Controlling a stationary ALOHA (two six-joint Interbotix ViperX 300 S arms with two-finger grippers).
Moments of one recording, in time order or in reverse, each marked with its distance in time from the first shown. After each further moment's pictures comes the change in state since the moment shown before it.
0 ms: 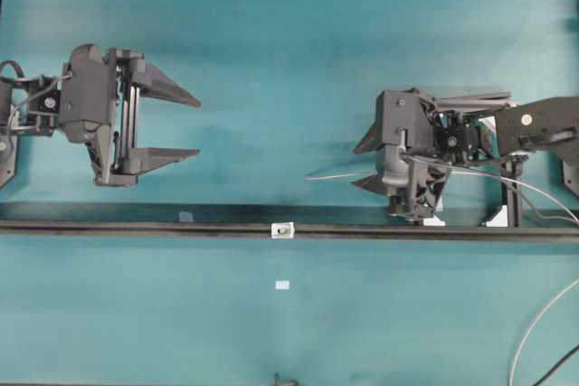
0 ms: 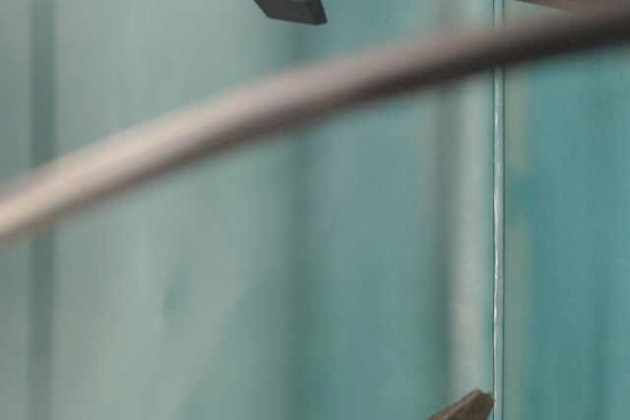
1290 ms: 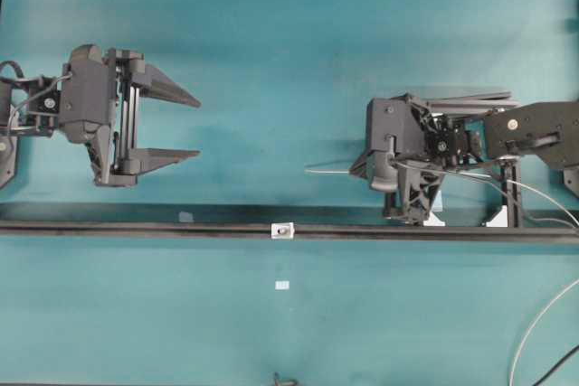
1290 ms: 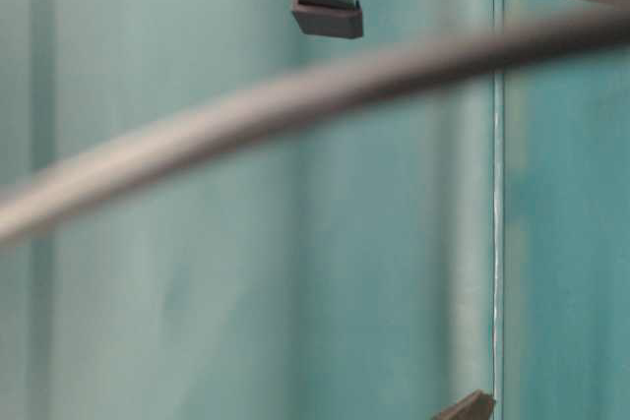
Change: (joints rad) left arm 0.000 0.000 0.002 0.000 0.000 0.000; right arm 0.005 0.049 -0.012 -0.008 -0.002 -0.003
